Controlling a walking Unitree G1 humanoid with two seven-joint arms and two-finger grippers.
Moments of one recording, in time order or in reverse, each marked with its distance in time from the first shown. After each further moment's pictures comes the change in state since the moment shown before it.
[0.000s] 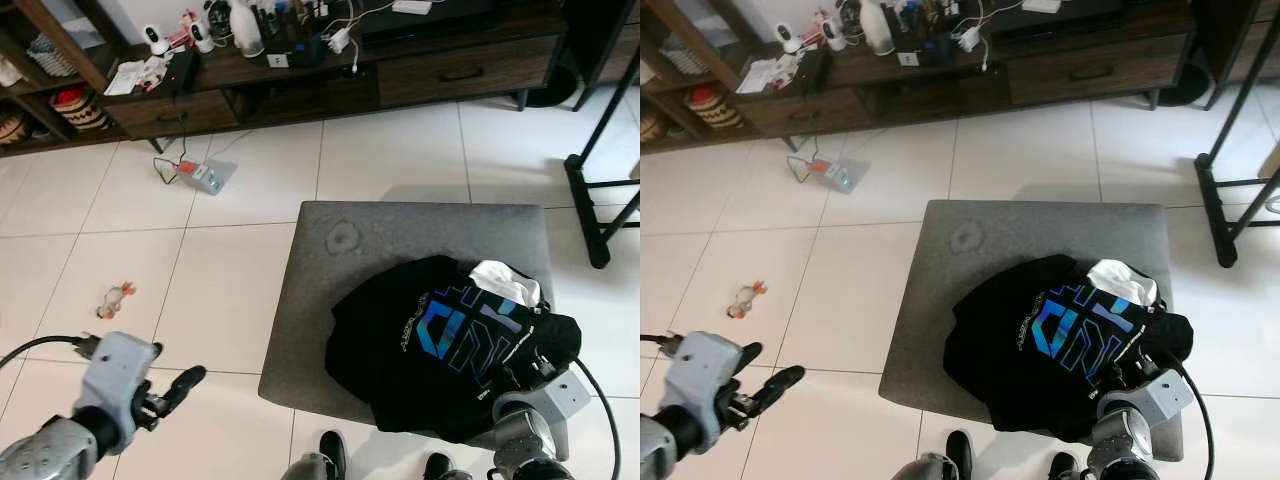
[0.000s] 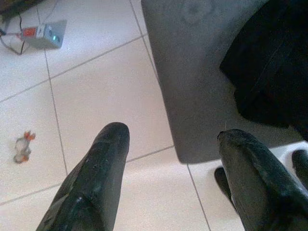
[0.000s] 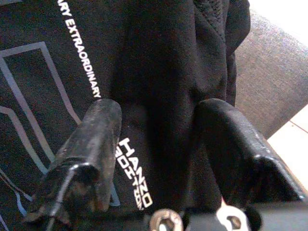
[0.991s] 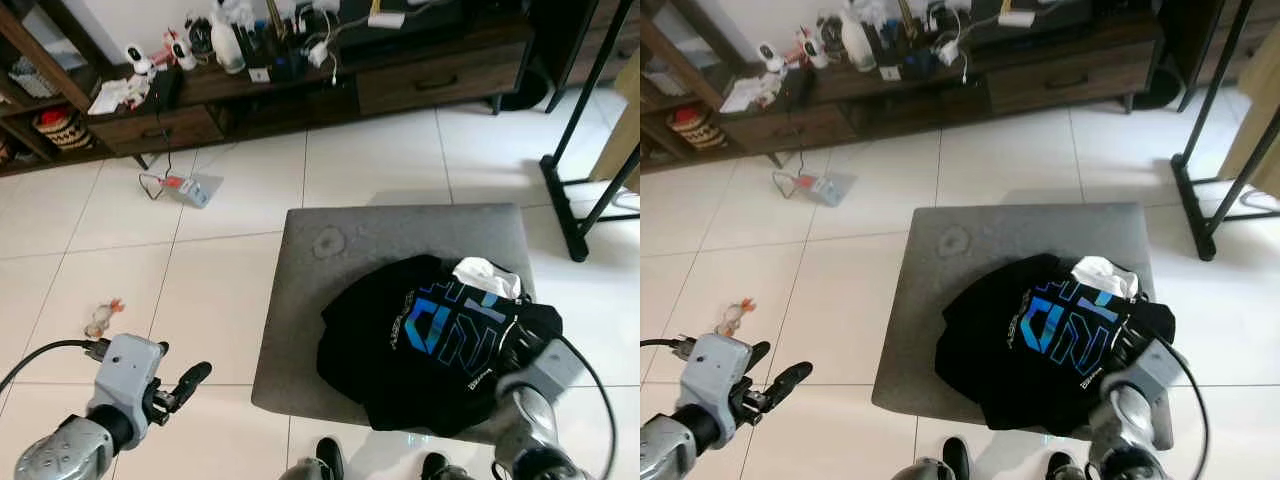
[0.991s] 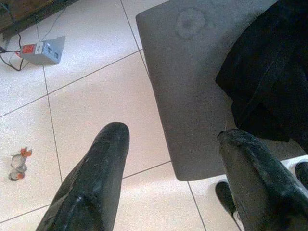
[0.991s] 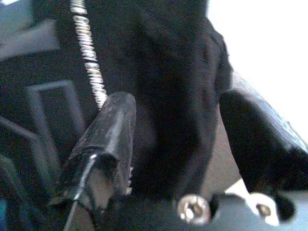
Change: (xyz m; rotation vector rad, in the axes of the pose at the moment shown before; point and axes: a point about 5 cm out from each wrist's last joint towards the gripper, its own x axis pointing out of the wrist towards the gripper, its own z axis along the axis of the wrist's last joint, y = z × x) left arm 0.019 -0.002 -0.007 -0.028 -0.048 0.030; right arm 0.002 0.009 0.019 -0.250 -0.111 -0.062
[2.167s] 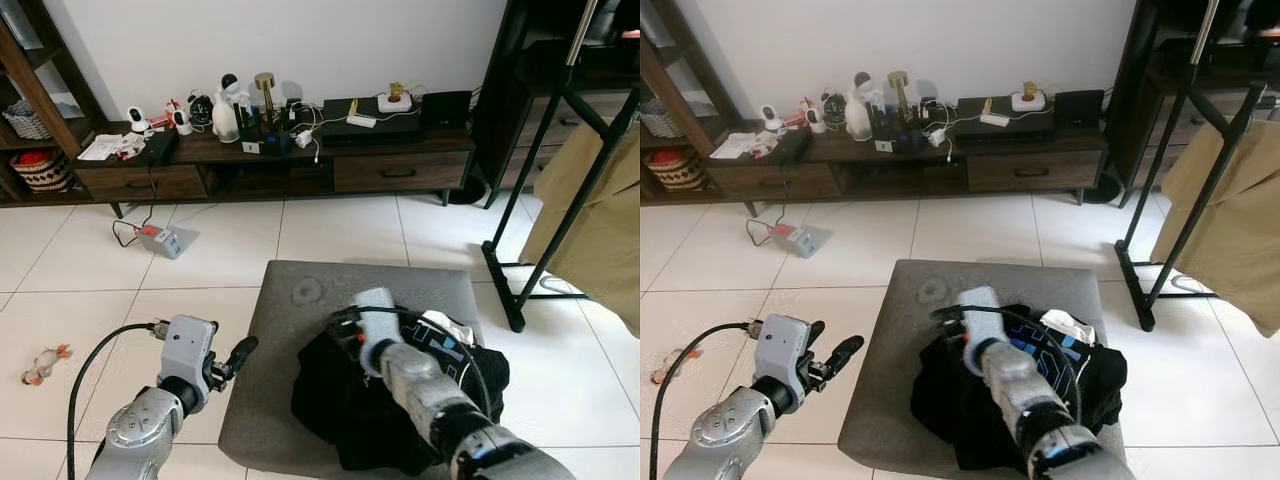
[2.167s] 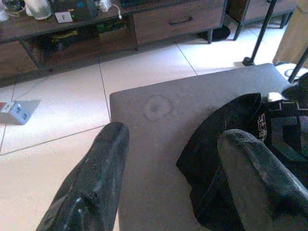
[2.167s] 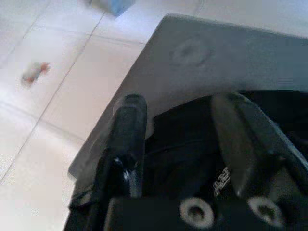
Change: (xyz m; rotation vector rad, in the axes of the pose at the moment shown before) left arm 0.066 -0.027 -0.004 -0.115 -0.126 -0.019; right arm -0.065 0.156 -0.042 -0.675 0.103 0.865
